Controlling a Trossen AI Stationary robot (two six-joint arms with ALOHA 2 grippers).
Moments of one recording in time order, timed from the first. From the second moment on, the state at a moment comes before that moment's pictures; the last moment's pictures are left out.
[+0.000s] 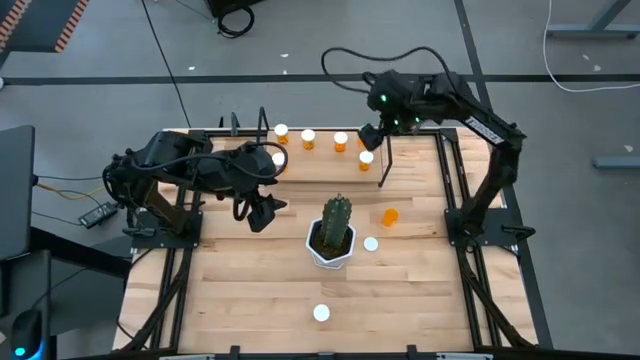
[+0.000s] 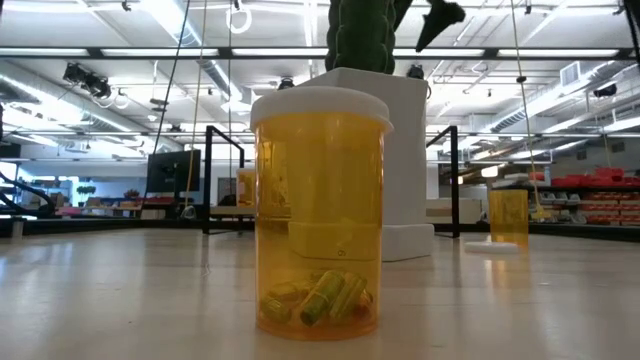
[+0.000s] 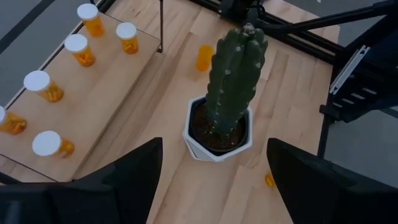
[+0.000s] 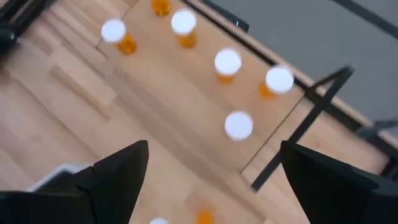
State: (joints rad) left arm -0.21 1.66 2.33 -1.52 -0.29 -0.56; right arm -0.35 1.70 2.22 -1.57 0.17 0.52
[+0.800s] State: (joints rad) left arm -0.37 1.80 2.33 -1.45 -0.26 -0.64; right arm 0.43 1.32 1.39 -1.44 0.18 1.51
